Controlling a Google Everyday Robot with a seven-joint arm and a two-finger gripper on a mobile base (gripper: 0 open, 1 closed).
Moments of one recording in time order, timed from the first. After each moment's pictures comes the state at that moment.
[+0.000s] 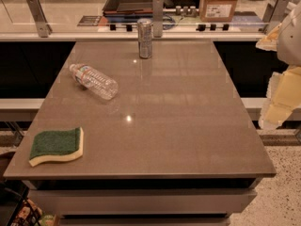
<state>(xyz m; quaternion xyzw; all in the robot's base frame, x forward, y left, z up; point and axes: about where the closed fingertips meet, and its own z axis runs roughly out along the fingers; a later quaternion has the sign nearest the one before) 0.438 -0.214 0.986 -0.60 0.78 -0.05 0.17</state>
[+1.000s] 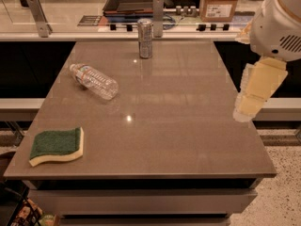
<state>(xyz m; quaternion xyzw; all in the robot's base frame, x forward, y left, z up) 0.448 -0.174 0.994 -0.61 0.77 -0.04 0.18</state>
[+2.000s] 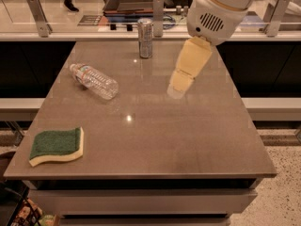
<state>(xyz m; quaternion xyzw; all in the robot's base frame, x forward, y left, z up) 0.491 -0.085 0.988 -0.54 0.83 0.03 0.16</state>
